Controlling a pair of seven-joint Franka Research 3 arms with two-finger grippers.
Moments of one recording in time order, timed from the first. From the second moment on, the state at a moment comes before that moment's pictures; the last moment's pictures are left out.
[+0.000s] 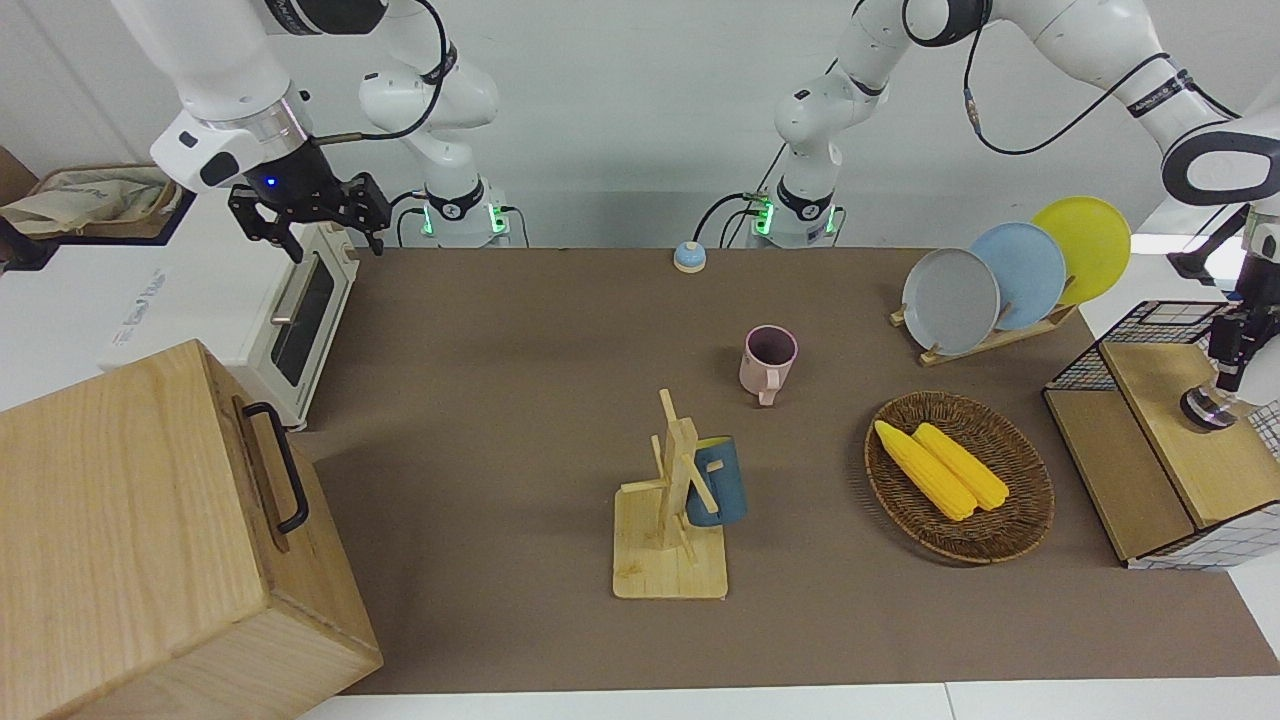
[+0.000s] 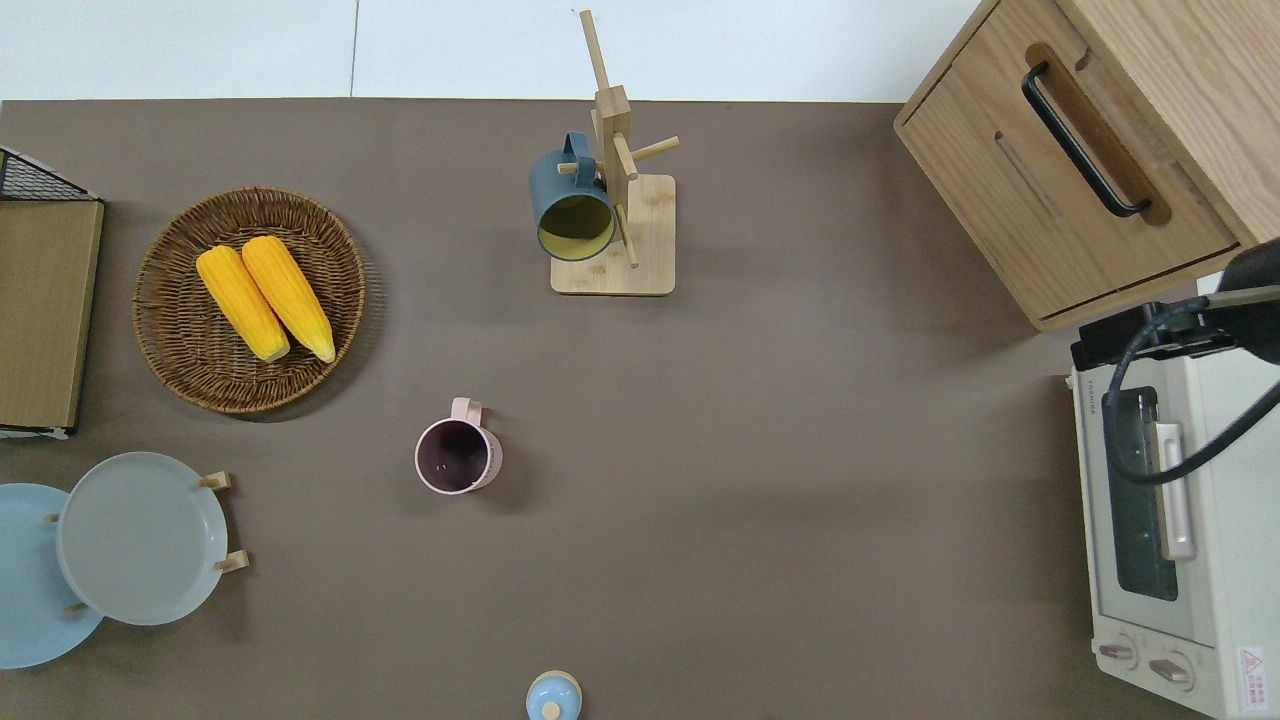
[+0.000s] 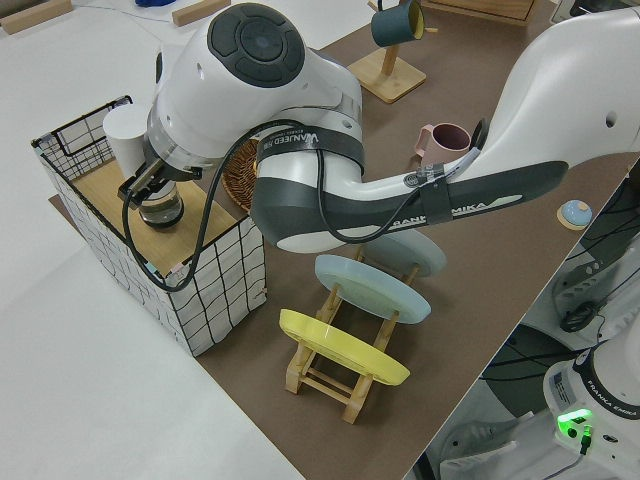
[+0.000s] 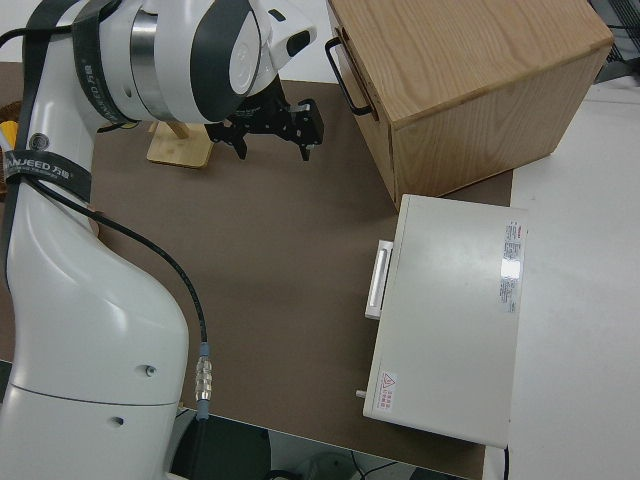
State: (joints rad) left arm 0.52 0.33 0.03 -1.59 -0.41 2.42 0.62; right arm 0.04 0.09 -0.04 -1.39 0.03 1.42 -0.06
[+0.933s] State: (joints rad) left arm 0.52 0.34 0.03 -1.59 -0.41 2.42 0.63; right arm 0.04 0.09 -0.04 -1.39 0.03 1.42 -0.06
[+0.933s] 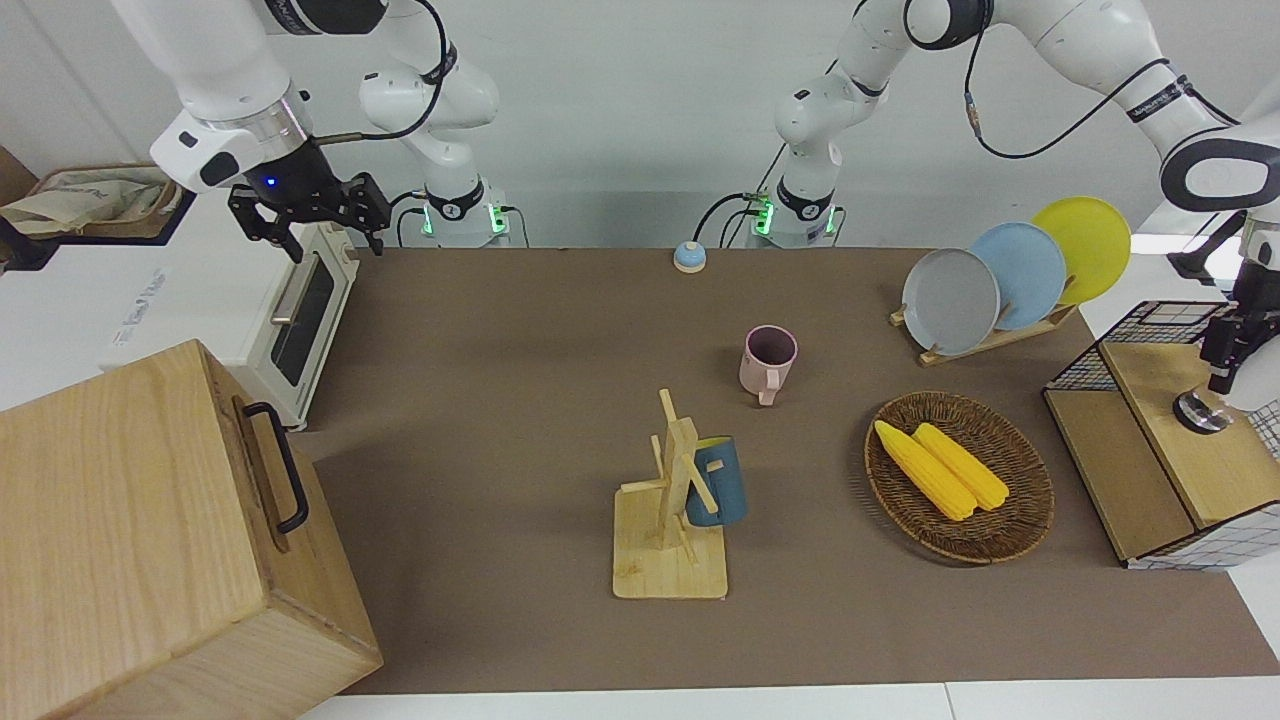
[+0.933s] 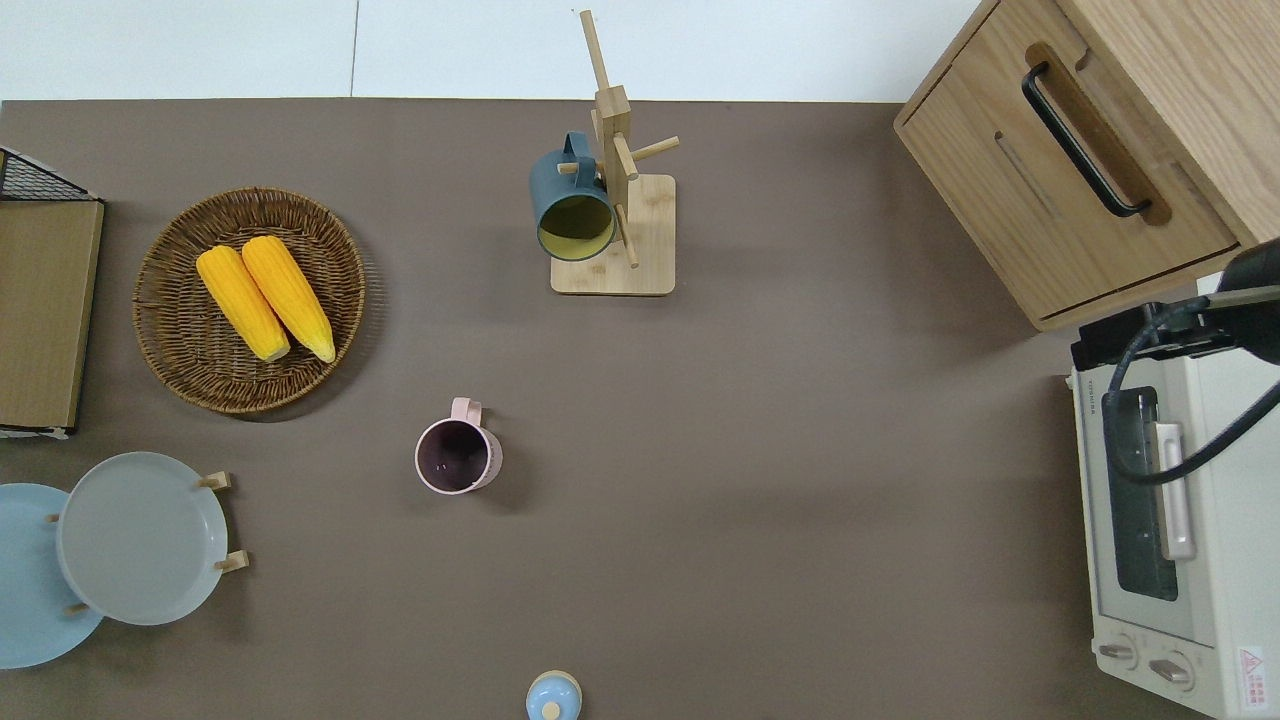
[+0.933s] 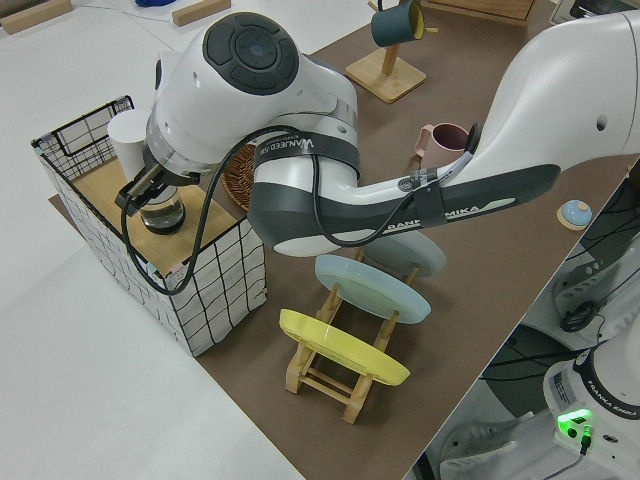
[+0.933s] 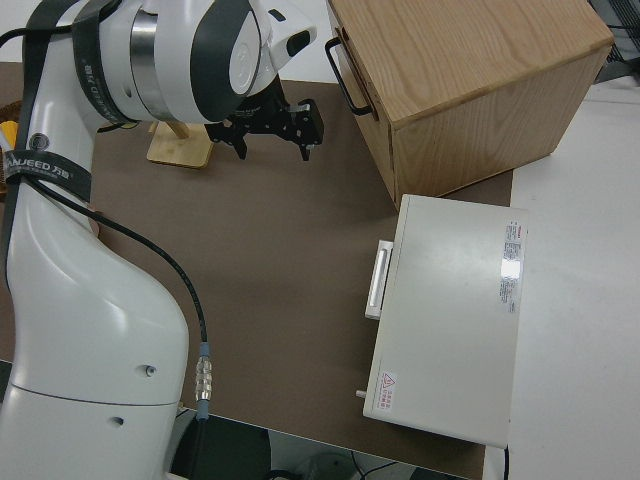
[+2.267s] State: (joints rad) left arm 0.51 0.23 0.04 -1.56 -0.15 2.18 0.45; right arm 0.04 0.09 -0.04 -1.39 0.03 1.42 -0.06
